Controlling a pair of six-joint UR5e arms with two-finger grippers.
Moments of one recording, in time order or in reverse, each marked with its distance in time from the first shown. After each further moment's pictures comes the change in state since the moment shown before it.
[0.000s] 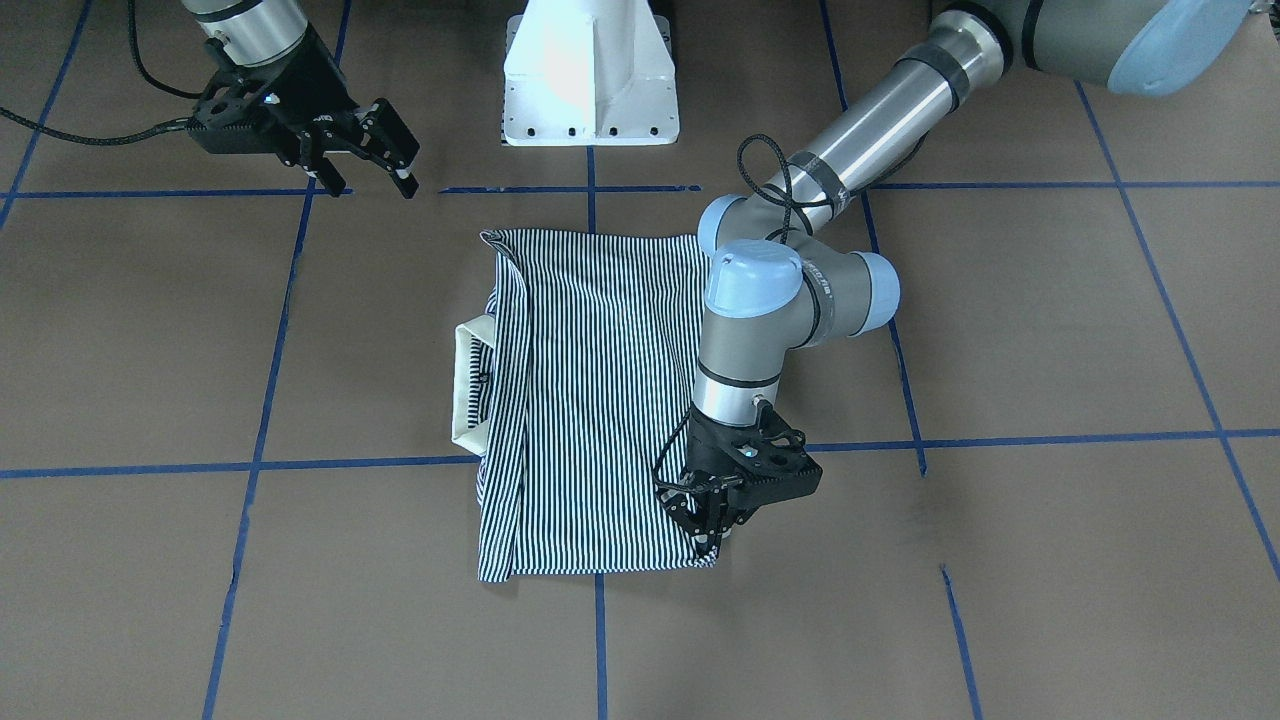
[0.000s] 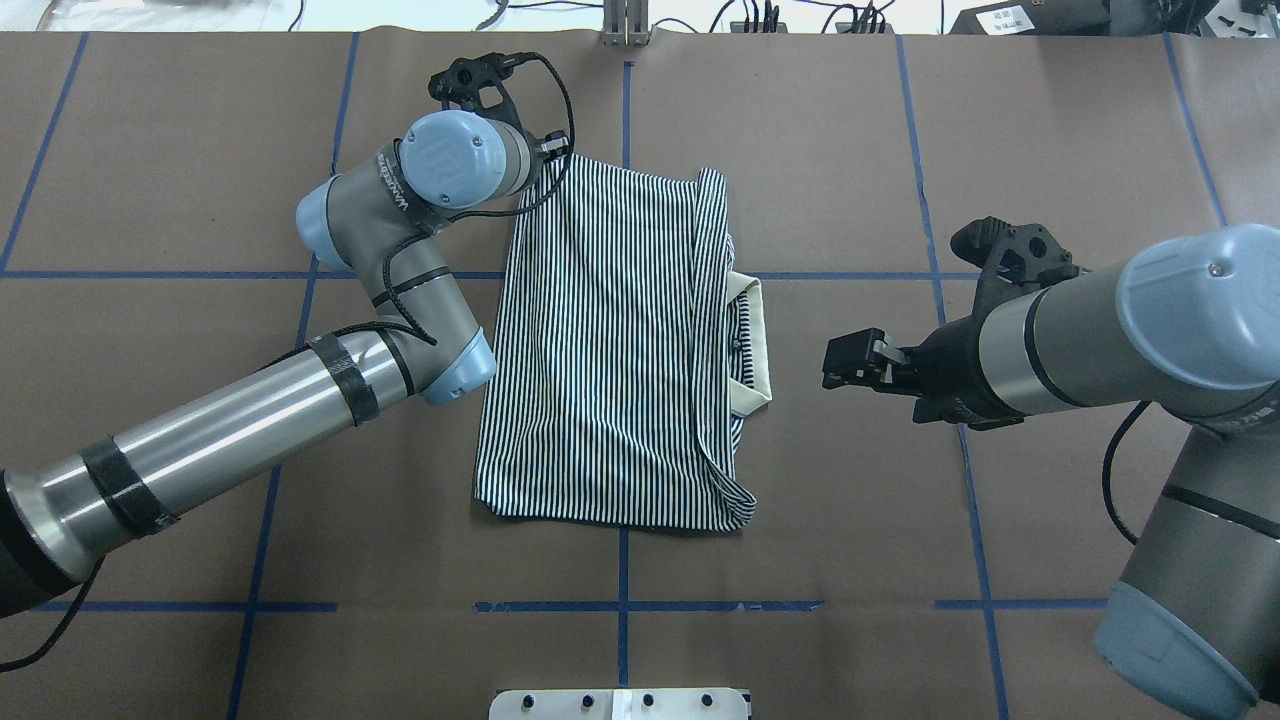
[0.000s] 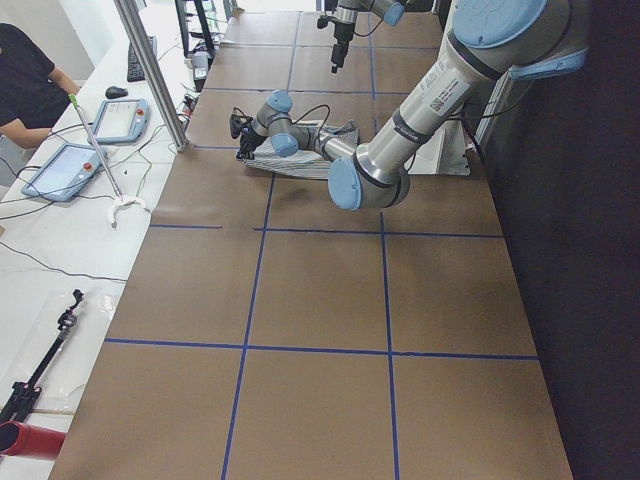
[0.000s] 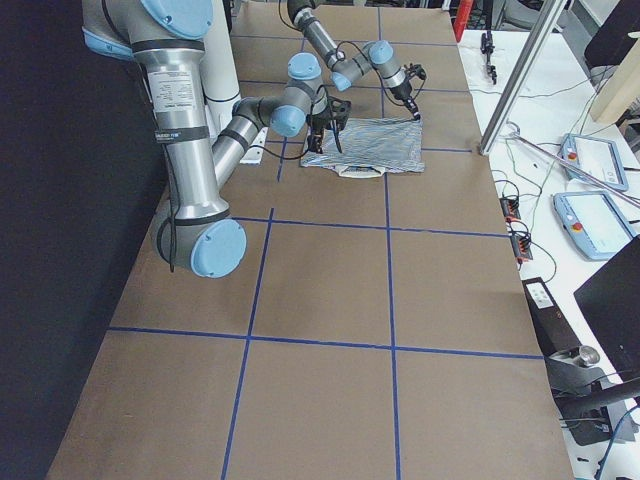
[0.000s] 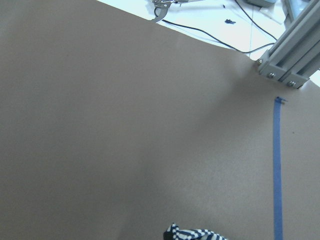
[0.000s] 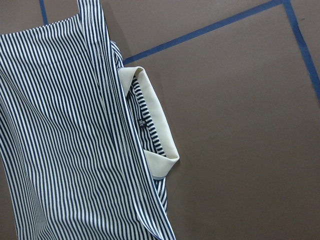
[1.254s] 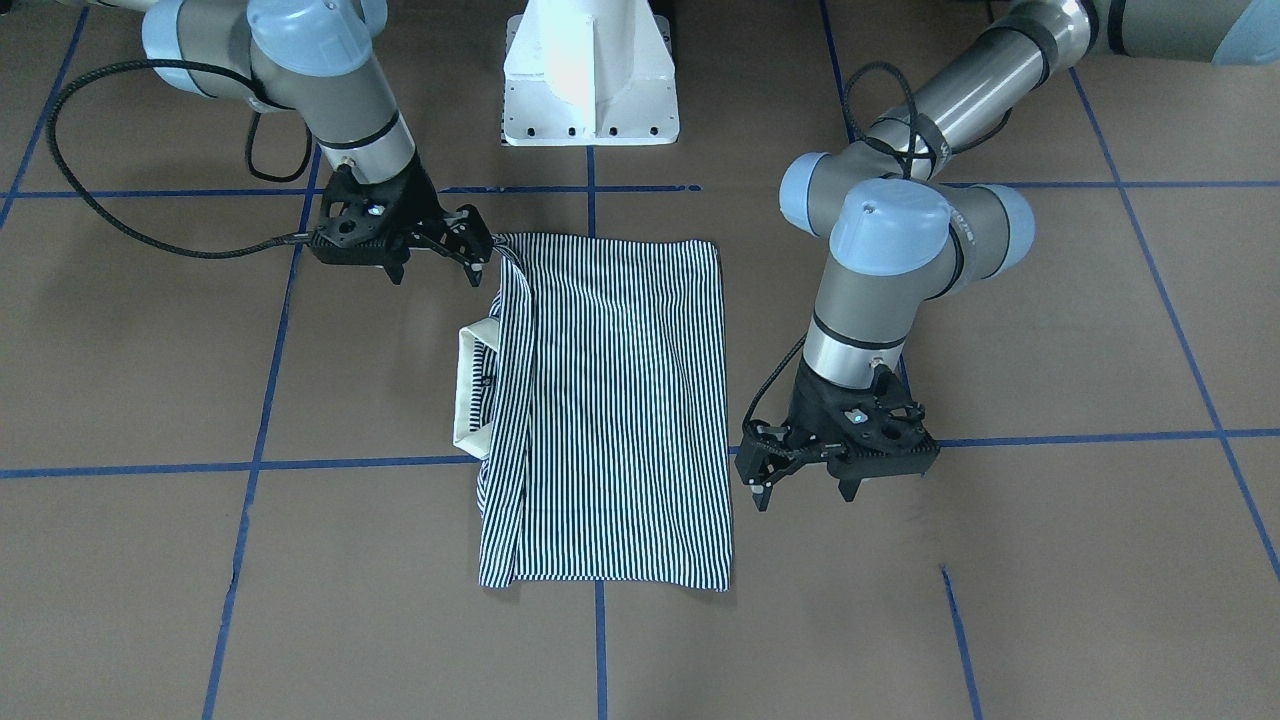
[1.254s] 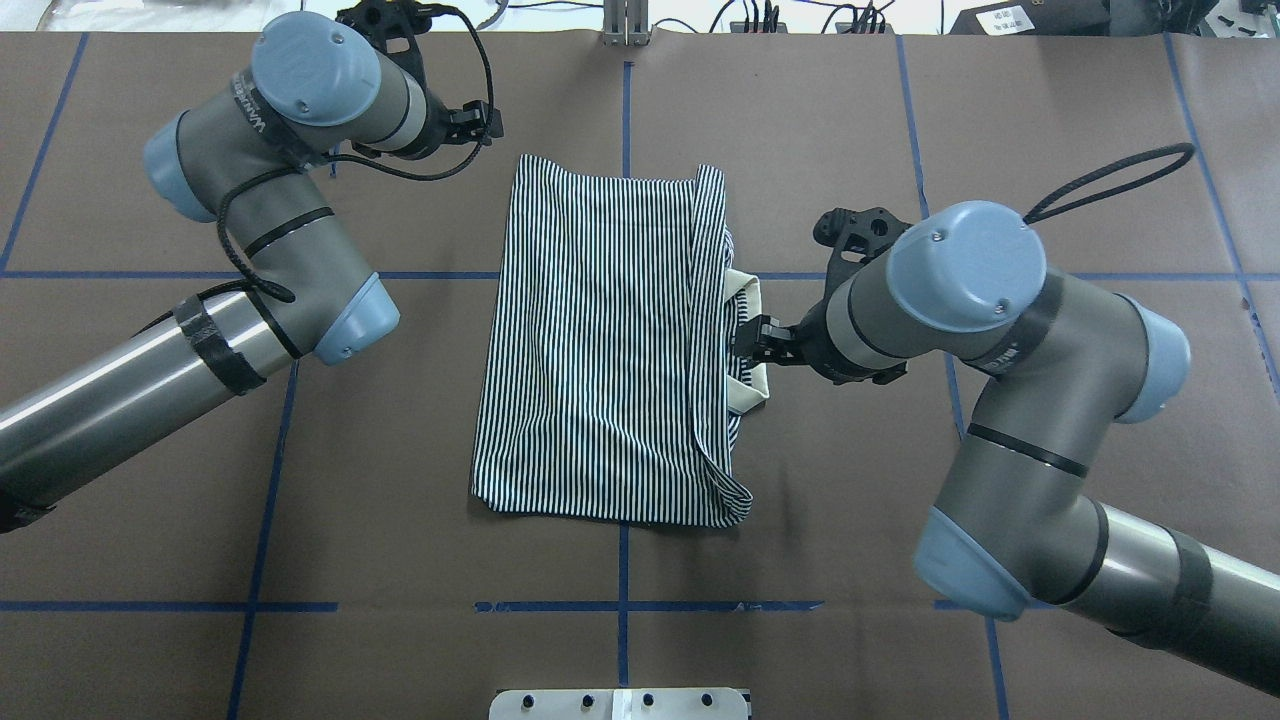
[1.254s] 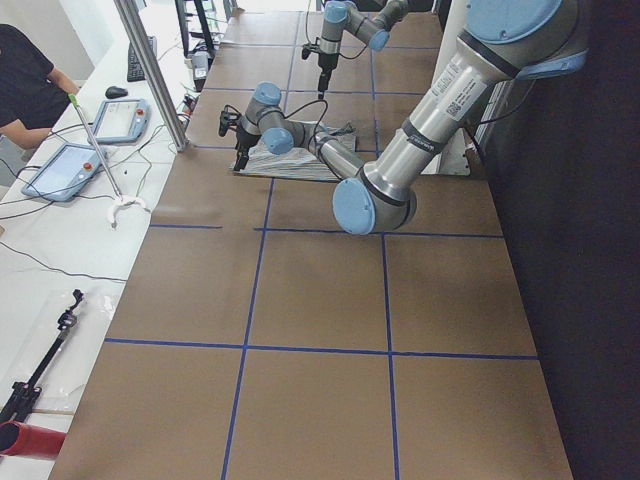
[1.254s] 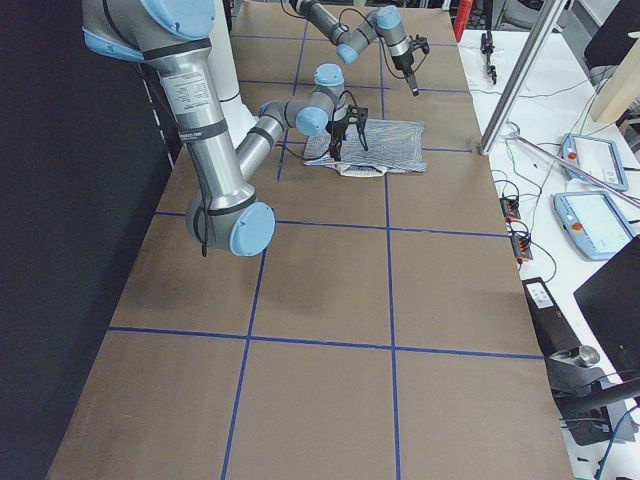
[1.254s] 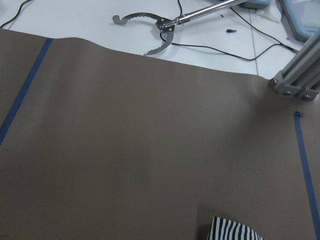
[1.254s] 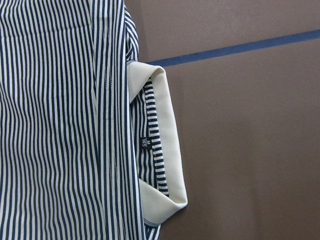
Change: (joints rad) left arm -0.120 0.215 -0.439 0.323 -0.268 0.267; right arm -0.035 0.286 -0.351 -0.098 -0.060 -0.190
